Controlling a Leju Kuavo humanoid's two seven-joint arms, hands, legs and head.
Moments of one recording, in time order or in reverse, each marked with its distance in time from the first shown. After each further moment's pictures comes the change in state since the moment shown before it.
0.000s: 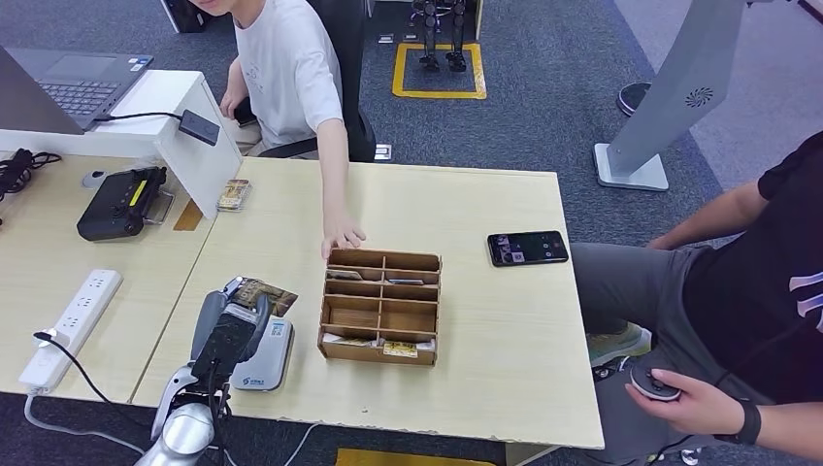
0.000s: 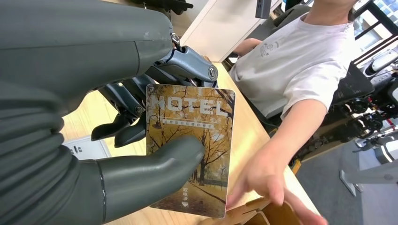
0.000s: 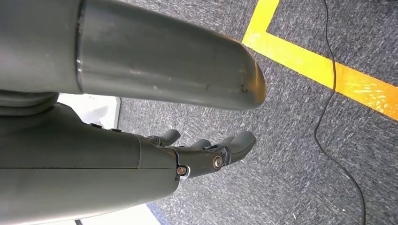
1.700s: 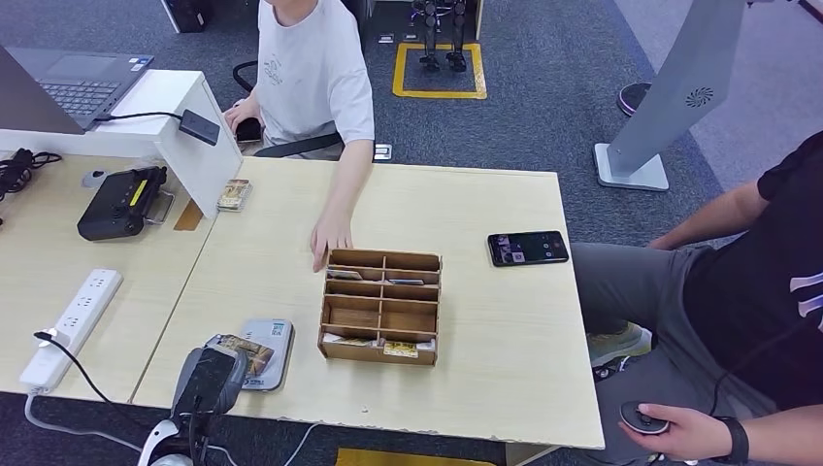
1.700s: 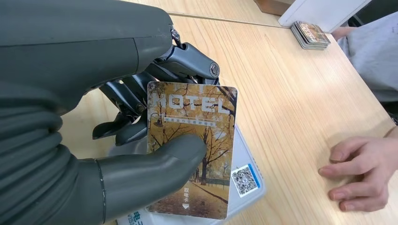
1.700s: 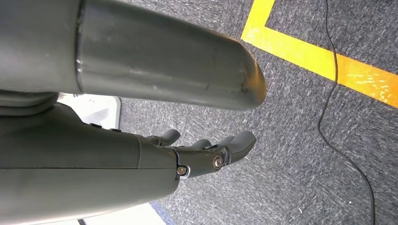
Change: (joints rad) left arm 0.168 0.024 0.083 0.055 0.064 0.002 0.060; right arm 0.003 0.000 -0.008 0.027 -0.023 -0.054 -0.025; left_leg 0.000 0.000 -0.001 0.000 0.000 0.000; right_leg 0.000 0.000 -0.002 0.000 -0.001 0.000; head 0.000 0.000
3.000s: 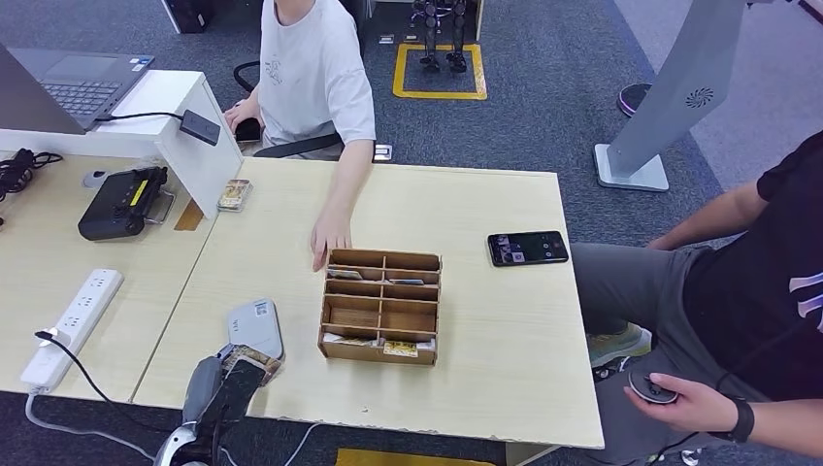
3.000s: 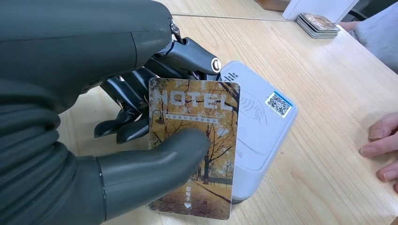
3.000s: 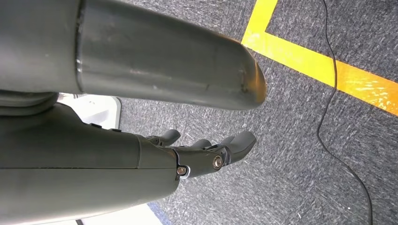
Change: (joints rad) left arm -0.011 -0.039 -0.013 0.097 -0.215 0.080 0.054; right arm -0.038 0.000 -0.005 0.093 0.000 -0.037 -0.025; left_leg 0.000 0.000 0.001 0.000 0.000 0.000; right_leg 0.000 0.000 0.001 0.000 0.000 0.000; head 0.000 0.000
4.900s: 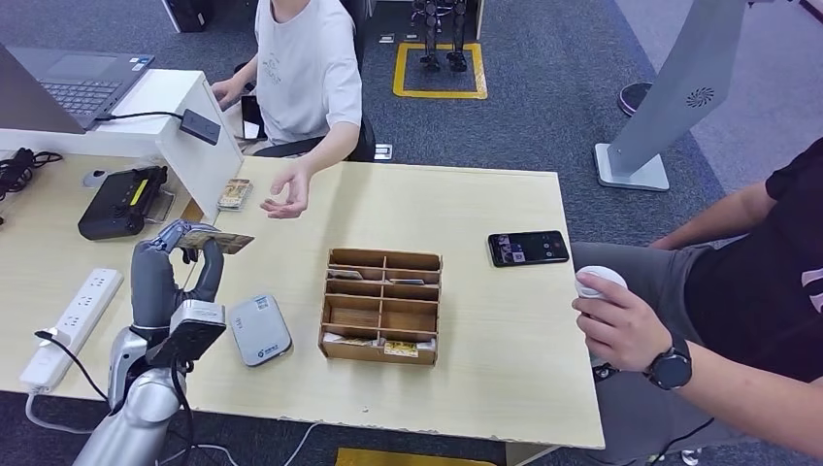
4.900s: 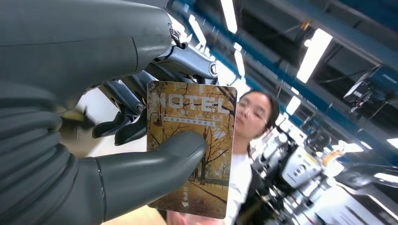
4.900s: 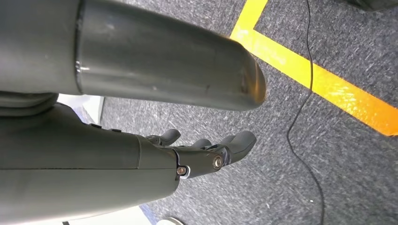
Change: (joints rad) left arm -0.265 0.094 -0.017 -0.276 -0.090 0.103 -0.329; right arm -0.014 0.000 -0.002 -0.058 0.107 0.088 -0.010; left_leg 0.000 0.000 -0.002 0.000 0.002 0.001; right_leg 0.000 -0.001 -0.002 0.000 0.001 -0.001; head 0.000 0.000
